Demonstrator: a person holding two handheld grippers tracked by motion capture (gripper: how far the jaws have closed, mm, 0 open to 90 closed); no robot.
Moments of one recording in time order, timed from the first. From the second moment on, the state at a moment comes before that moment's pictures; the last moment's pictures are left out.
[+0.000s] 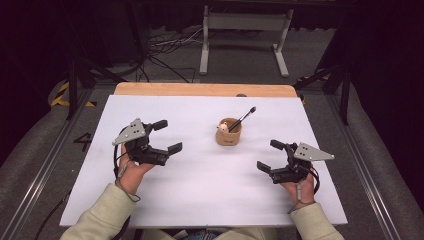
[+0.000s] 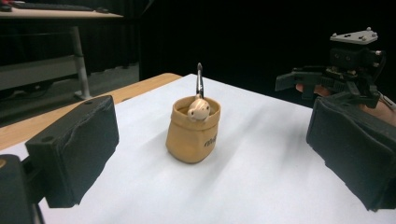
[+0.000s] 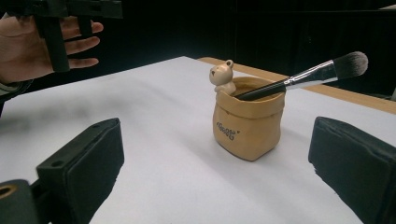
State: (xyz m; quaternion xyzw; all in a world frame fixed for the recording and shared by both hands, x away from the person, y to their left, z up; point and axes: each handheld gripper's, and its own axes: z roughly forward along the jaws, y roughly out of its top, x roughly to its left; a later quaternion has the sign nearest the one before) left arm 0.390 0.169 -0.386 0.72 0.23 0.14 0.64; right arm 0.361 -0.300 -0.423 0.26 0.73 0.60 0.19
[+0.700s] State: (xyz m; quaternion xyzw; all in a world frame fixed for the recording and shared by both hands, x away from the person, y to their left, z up) left arm 0.366 0.231 -0.414 0.70 0.26 0.16 0.64; right arm 0.360 -0.302 -0.425 0.26 0.73 0.60 0.19
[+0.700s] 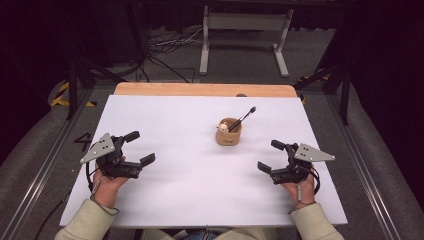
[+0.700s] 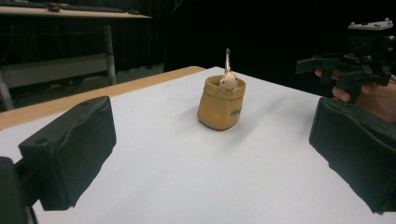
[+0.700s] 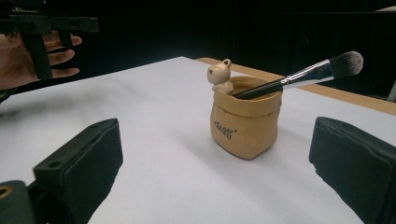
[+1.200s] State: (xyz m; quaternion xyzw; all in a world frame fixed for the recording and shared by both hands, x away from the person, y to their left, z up) left arm 0.364 0.238 -0.439 0.71 0.26 0.17 0.63; right arm 0.358 -0.304 -0.427 0.26 0.73 0.61 0.19
